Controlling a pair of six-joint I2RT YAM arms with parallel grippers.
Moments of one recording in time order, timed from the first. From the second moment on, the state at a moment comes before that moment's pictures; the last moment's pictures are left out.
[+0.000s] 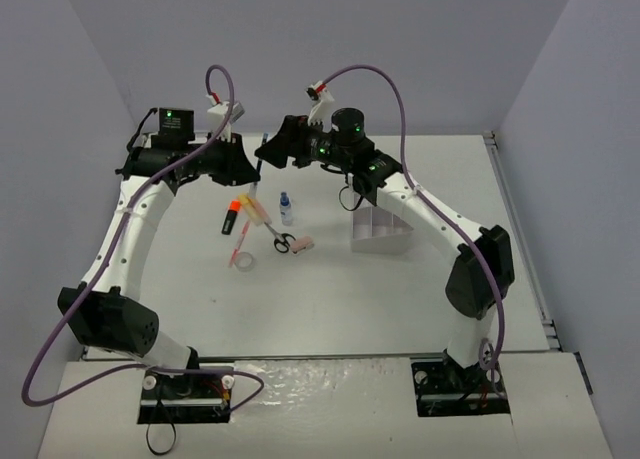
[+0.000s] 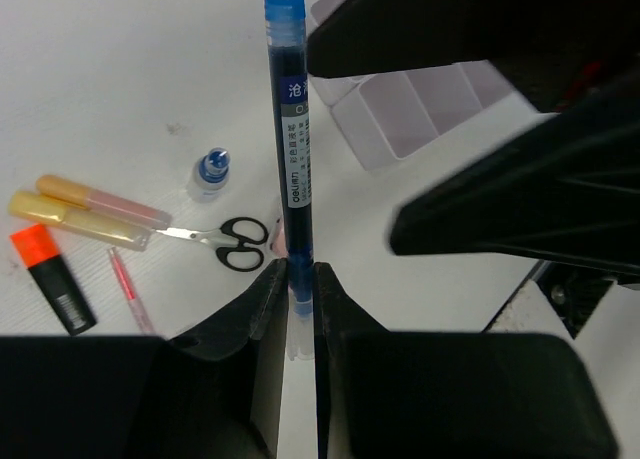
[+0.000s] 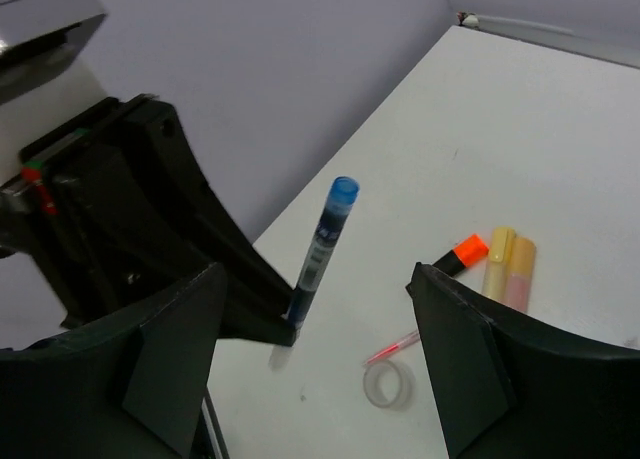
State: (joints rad) left arm -0.16 1.50 1.66 -0.84 0.68 0.00; right arm 0.65 1.82 1.67 0.05 -0.41 0.57
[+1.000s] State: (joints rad) left arm -0.07 1.50 1.58 -0.83 0.55 -0.06; right arm 0.40 1.60 1.54 -0.07 -0.14 0.33
